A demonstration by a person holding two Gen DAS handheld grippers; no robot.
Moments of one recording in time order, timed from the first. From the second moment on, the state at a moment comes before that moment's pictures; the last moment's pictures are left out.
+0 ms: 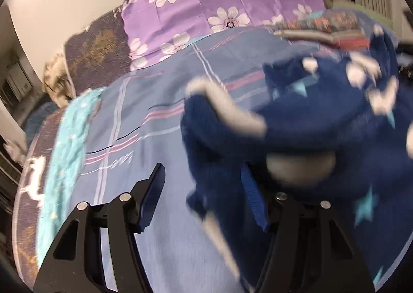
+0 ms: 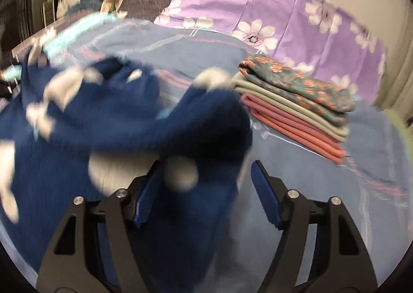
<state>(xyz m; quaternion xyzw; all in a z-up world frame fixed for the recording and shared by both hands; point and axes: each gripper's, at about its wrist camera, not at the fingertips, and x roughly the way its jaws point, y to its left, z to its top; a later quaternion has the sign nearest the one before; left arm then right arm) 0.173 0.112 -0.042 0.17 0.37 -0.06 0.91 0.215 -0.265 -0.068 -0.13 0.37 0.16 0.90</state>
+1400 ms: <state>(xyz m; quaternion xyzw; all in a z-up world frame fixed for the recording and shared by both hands) 0.172 0.088 0.002 0.09 0.34 -0.07 0.93 0.211 -0.370 -0.071 0.08 0.41 0.11 0.90</state>
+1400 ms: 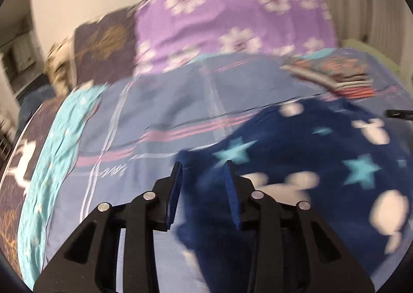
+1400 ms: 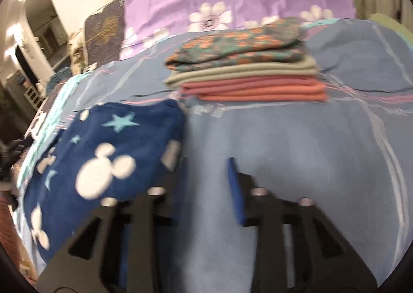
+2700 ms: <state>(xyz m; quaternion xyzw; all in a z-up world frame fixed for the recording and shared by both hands) 0.125 -0.258 -0.053 0.22 0.47 -0.27 0.81 0.188 -0.372 -0.118 0.12 0.42 0.35 0.83</state>
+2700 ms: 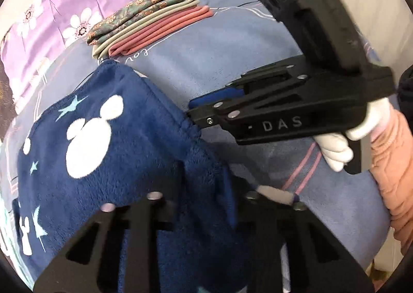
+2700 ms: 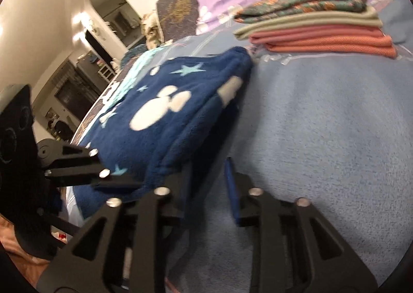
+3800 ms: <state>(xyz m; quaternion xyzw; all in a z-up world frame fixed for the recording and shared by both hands) 0.119 -0.241 -0.061 0.18 0.46 -0.37 0.79 0.263 -0.346 -0.127 0.14 0.44 0.27 0.85</state>
